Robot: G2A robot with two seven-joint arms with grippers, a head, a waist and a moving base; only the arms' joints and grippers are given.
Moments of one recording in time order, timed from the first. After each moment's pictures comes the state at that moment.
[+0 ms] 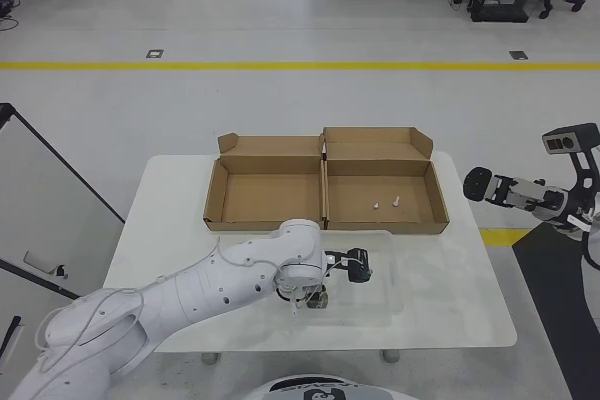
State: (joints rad) left arm 0.72 -1.27 -0.28 -1.59 0.80 -0.42 -1.39; right arm -1.42 -0.87 1.80 -1.55 0.76 -0.39 1.43
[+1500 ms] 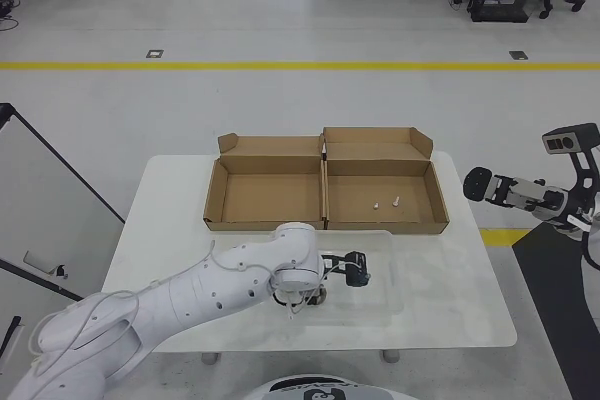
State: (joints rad) left arm 0.75 -1.24 -0.29 -1.66 0.80 -0.41 -1.41; right arm -1.42 -0.87 1.80 -1.55 0.76 -0.39 1.43
